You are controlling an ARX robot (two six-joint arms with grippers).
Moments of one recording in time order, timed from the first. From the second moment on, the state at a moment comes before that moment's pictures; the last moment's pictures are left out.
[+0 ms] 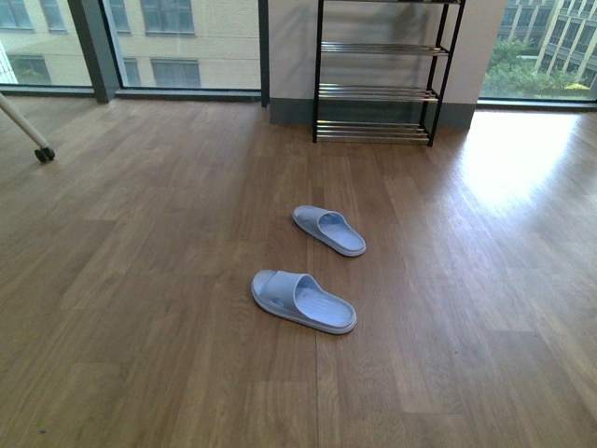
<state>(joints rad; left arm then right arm) 0.00 0.02 0.02 0.00 0.00 -0.01 0.00 0.00 0.02 0.00 0.00 0.00</state>
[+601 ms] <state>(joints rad) 0.00 0.02 0.02 0.00 0.00 -0.01 0.00 0.00 0.02 0.00 0.00 0.00</state>
